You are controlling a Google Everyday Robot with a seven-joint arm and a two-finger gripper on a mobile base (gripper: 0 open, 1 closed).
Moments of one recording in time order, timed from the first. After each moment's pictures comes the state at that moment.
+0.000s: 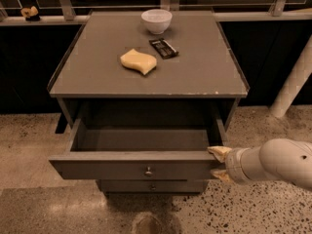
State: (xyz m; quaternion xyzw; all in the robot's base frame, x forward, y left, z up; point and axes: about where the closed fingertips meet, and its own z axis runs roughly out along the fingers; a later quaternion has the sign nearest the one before) arm 0.461 -0.217 0.617 -0.75 0.60 -0.06 0.26
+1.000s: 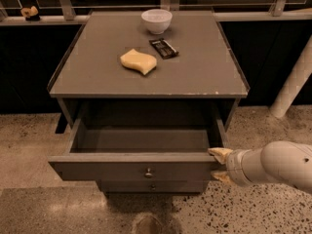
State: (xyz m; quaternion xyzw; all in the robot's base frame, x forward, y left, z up) arm 0.455 -0.217 0.618 -0.75 0.60 -0.06 0.26
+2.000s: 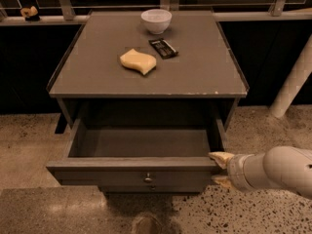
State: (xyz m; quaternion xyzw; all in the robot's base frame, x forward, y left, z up) arm 0.440 -0.217 0.617 -0.75 0.60 -0.06 0.26
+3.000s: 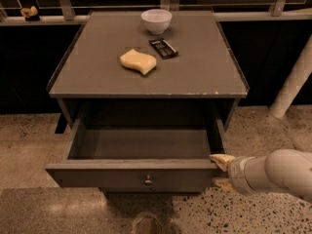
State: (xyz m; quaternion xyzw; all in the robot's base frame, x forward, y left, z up) arm 0.432 -0.216 0.618 -0.75 0.60 -0.05 0.26
